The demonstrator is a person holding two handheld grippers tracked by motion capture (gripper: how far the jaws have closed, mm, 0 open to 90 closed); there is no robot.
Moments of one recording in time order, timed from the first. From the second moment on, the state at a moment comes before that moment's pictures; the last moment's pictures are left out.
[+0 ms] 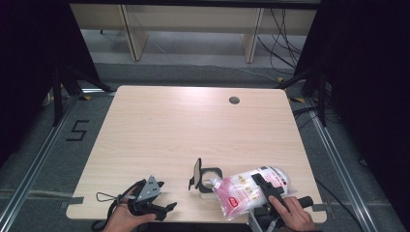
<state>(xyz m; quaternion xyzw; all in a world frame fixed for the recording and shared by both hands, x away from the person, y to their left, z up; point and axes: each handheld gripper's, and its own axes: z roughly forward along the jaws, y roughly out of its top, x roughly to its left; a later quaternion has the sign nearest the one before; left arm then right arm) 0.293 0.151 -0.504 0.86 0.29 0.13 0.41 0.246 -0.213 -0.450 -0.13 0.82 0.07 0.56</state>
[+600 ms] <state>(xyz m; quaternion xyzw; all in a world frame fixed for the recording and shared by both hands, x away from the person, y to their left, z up) 0.292 0.150 -0.501 0.86 0.28 0.14 0.40 0.252 -0.214 -0.454 -0.16 0.81 0.02 0.57</state>
